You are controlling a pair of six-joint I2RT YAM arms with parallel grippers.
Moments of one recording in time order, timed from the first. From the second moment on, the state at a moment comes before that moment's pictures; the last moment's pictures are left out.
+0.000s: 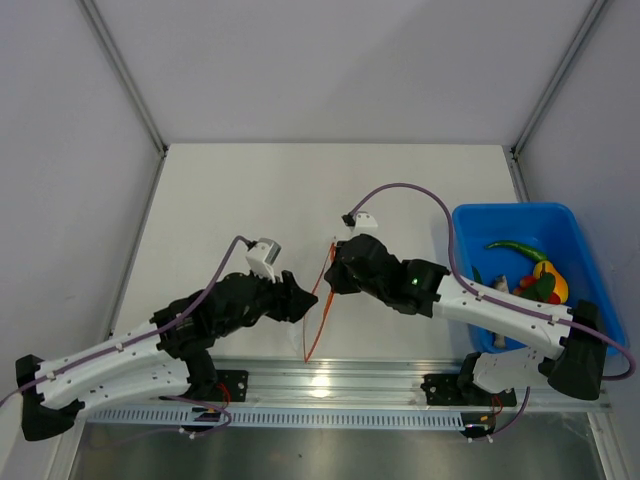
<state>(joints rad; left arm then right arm) -1.08 0.69 0.66 -0.38 -0.25 -0.67 1.10 1.29 1.09 -0.44 0.30 0.81</state>
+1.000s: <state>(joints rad) -1.12 0.93 1.04 -0.56 -0.41 -0.55 1.07 1.23 1.08 -0.59 0.35 0.83</state>
